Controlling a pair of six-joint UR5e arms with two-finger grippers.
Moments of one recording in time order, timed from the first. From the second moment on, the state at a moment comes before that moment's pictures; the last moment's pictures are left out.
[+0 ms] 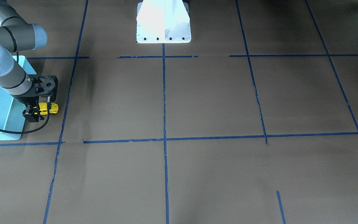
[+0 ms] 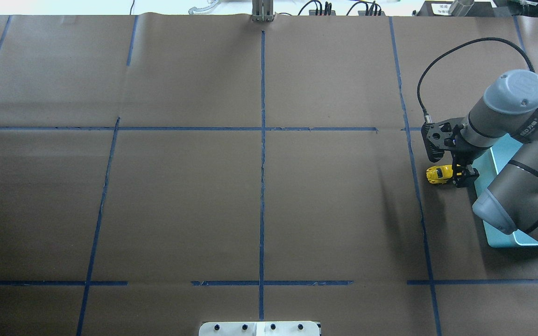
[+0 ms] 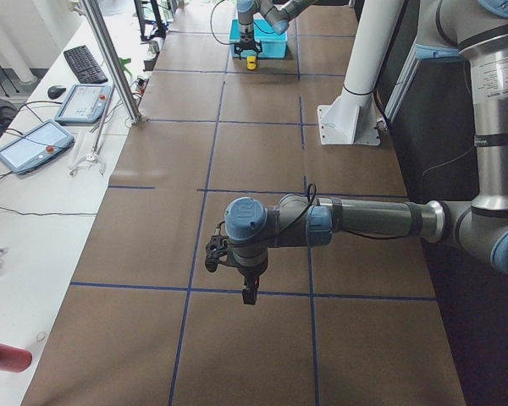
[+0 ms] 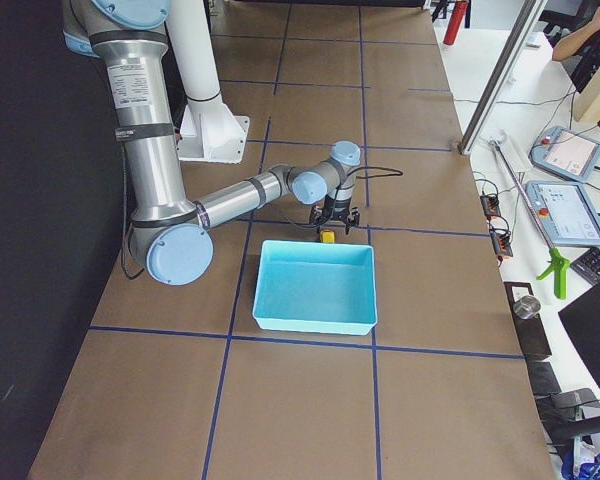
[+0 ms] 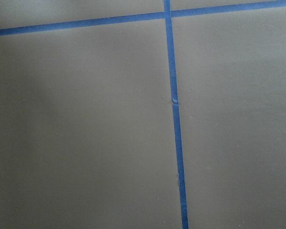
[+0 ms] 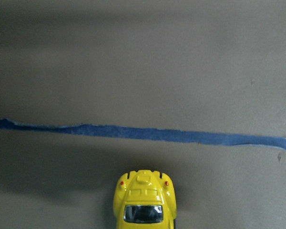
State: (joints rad) left arm -1.58 -1.36 -1.81 -1.47 -2.34 0.15; right arm 0.84 -1.40 1.71 -1.44 2.08 -0.79
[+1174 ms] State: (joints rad) left arm -1.58 -1.46 -1.80 -1.47 -2.34 0.14; right arm 0.84 -1.39 1.70 -1.43 2.08 -0.78
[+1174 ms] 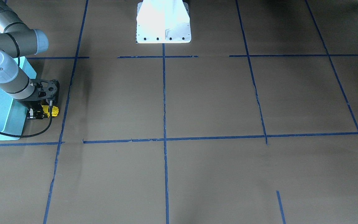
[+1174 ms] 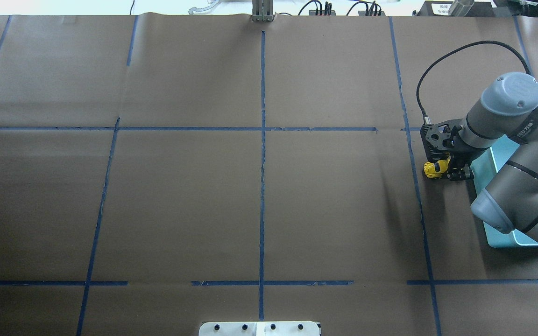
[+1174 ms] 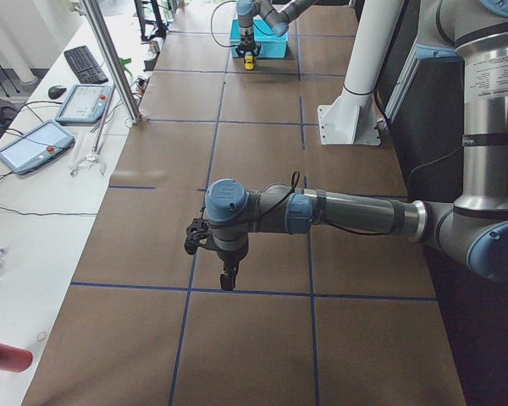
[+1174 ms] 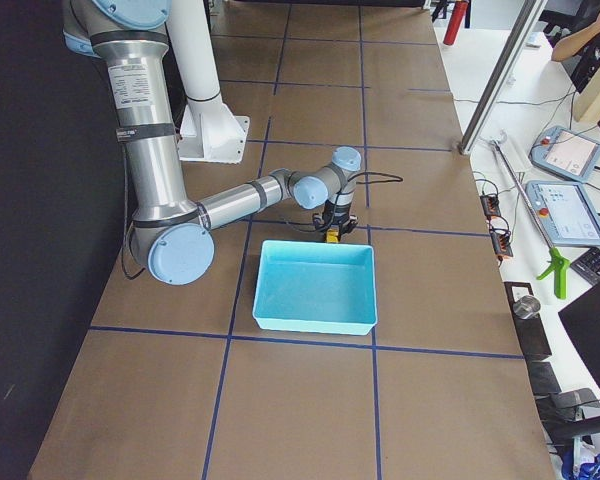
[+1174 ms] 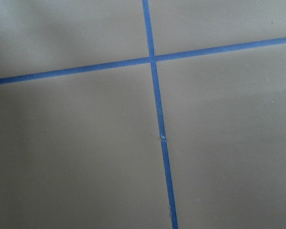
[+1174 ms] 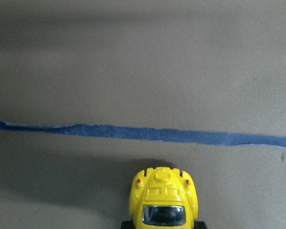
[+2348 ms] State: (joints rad) left arm -1.58 -1.46 -1.80 -1.47 -2.33 0.14; right arm 1.03 -1.69 2.06 -1.63 2.08 -1.02
